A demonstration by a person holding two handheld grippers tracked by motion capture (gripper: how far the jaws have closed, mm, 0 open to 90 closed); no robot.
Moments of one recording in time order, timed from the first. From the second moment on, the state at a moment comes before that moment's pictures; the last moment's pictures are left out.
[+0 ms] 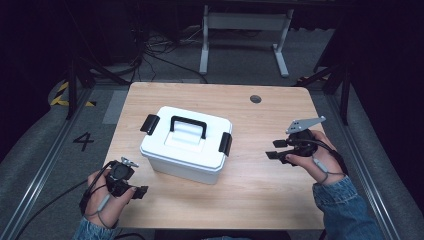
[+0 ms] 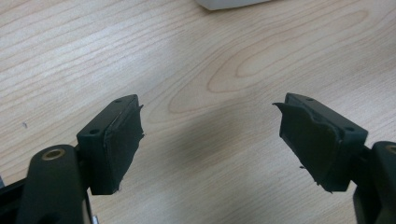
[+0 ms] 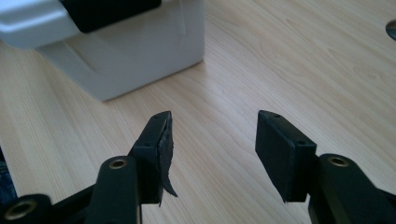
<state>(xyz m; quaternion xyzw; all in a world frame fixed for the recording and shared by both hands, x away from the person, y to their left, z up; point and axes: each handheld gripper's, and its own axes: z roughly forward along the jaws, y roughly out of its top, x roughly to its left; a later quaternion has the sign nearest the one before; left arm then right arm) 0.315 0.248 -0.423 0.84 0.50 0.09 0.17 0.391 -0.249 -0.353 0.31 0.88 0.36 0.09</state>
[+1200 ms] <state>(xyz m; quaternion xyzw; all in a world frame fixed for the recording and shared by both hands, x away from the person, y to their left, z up) 0.322 0.242 -0.421 0.85 0.49 0.08 0.18 0.439 -0.123 -0.297 0.22 0.89 0.40 0.05</state>
